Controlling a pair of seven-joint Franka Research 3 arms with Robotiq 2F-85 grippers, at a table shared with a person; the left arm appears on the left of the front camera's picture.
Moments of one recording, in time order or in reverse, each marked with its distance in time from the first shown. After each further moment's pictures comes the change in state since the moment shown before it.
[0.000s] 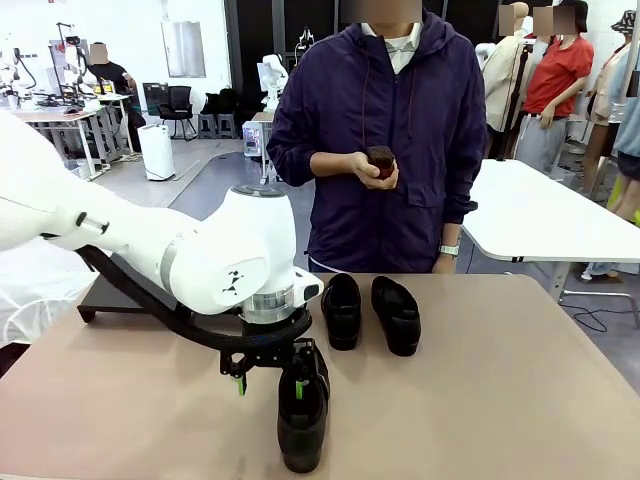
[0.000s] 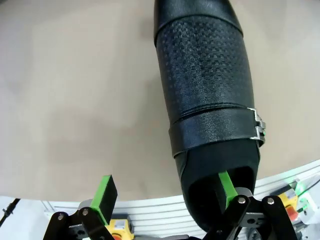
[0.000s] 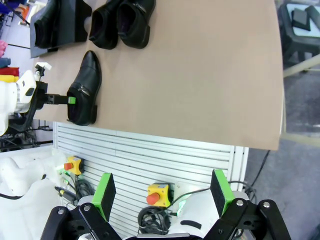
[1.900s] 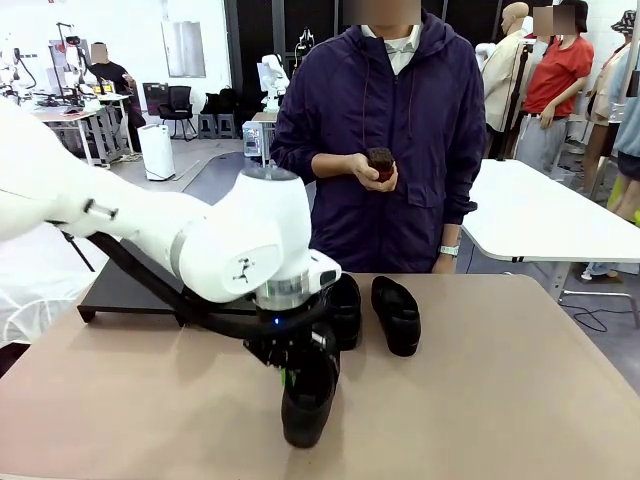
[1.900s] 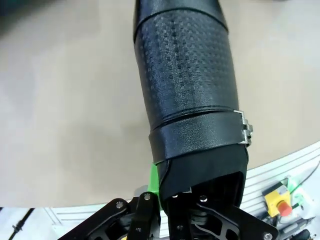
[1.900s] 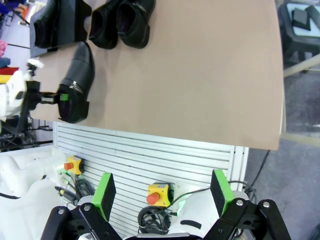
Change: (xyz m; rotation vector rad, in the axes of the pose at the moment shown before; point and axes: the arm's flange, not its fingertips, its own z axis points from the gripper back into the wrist) left arm -0.007 -0.023 0.059 -0.035 -0.125 -0.092; right arm 0.000 0.000 0.000 0.000 0.001 0.000
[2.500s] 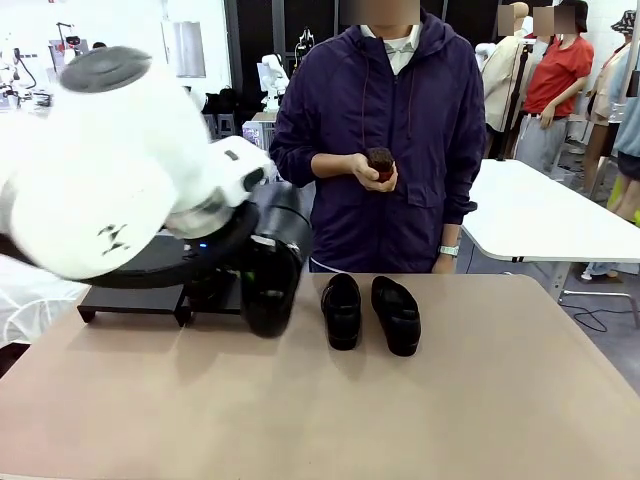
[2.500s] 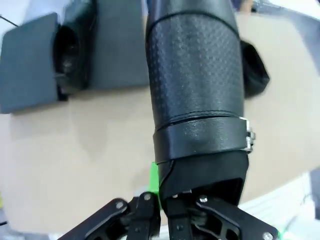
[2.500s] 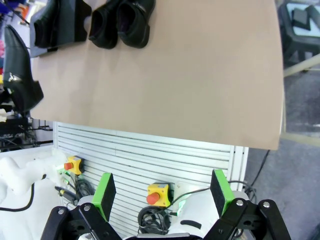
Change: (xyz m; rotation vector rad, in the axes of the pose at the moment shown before) left arm -0.045 0.079 0.129 -0.052 -0.527 0.092; right arm 0.000 0.000 0.000 0.000 0.000 0.000
